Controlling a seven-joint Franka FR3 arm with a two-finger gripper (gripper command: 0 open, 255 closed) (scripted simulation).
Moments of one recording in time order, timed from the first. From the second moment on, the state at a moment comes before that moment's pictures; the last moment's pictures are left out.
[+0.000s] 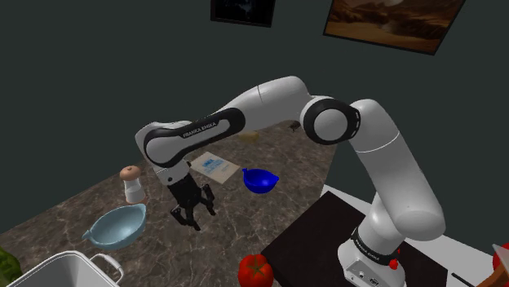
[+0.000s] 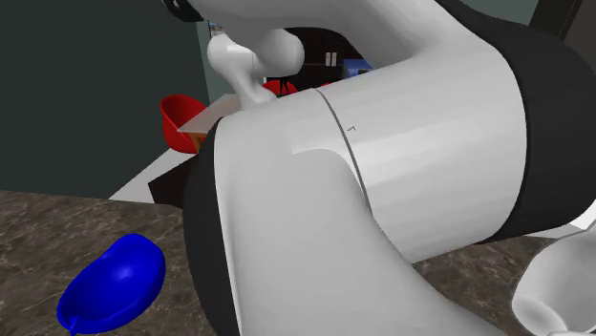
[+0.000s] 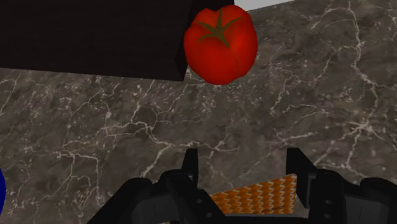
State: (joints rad) arm 0.40 0.83 0.33 -1.34 0.01 1.46 0.56
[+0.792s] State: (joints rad) arm 0.39 0.75 0.35 -1.30 0.03 1.35 0.58
